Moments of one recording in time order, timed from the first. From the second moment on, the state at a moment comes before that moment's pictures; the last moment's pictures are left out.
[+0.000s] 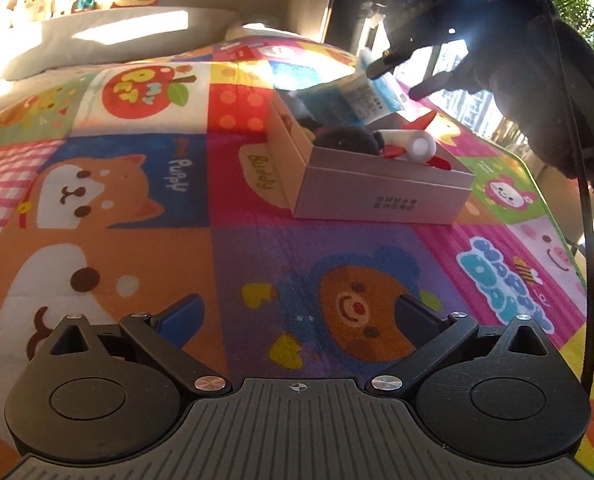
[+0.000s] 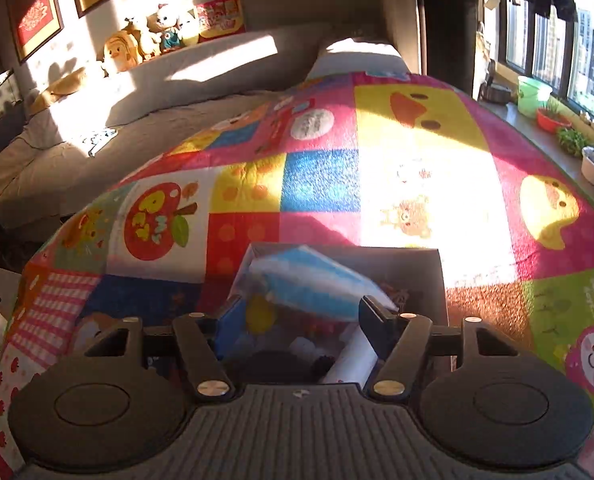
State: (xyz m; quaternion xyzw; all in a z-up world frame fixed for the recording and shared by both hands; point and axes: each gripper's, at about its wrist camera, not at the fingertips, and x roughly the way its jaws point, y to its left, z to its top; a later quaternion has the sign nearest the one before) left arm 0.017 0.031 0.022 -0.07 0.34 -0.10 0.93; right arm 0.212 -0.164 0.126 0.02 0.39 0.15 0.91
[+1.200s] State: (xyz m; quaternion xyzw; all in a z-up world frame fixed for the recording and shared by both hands) left arm 0.019 0.032 0.008 -0.11 0.32 -0.12 0.93; right arm 0.305 -0.167 0.079 -0.05 0.41 0.08 0.91
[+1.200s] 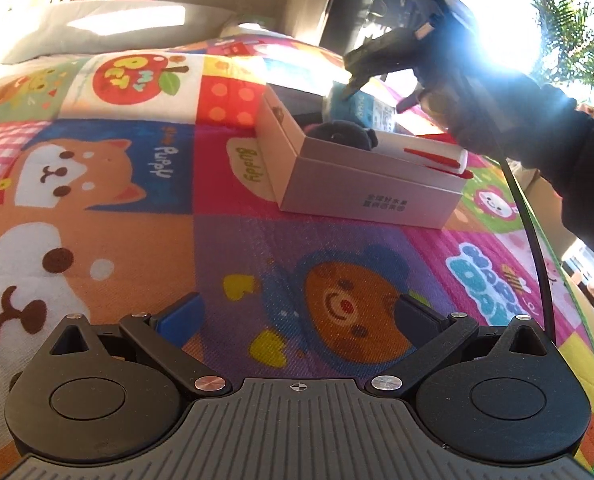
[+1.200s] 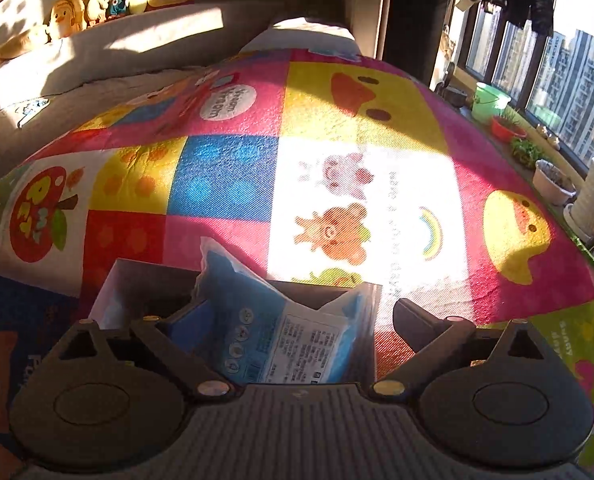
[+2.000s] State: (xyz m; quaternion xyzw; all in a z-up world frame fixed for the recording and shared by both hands) left arm 0.020 0.035 0.007 -0.12 0.32 -0.12 0.93; right arm 0.278 -0.172 0.092 -0.01 0.44 0.17 0.88
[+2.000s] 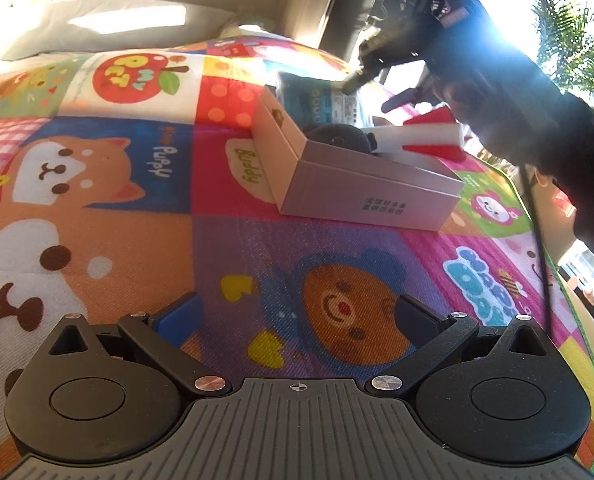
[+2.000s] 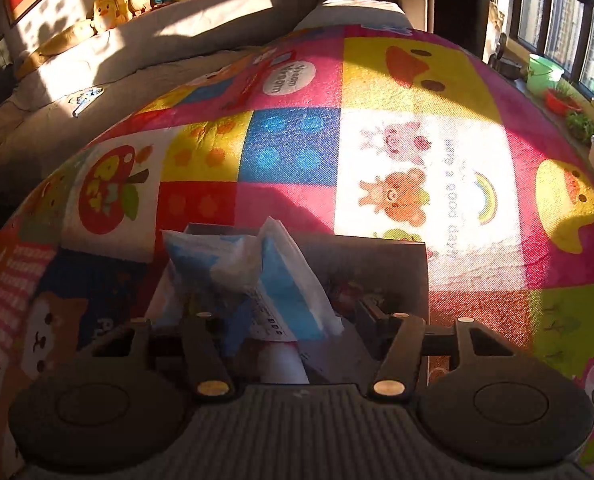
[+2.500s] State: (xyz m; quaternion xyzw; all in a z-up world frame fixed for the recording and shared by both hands) left arm 0.019 0.035 0.007 -0.12 0.32 -0.12 0.93; right arm 0.222 -0.123 0.142 -0.07 0.40 0.29 0.87
